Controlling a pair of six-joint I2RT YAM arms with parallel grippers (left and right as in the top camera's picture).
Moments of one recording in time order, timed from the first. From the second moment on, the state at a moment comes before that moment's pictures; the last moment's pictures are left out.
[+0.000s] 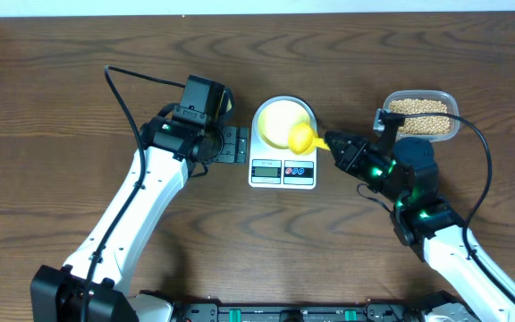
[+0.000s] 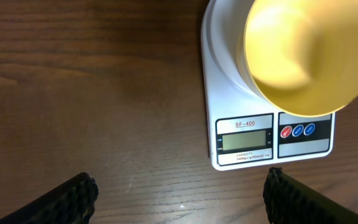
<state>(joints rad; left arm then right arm) -0.33 1.50 1.20 -0.84 0.04 -0.21 0.34 1.18 0.54 0.30 -0.37 1.00</state>
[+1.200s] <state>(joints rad) -0.33 1.50 1.20 -0.85 0.08 -0.22 0.00 1.19 0.54 0.65 -0.38 1.05</state>
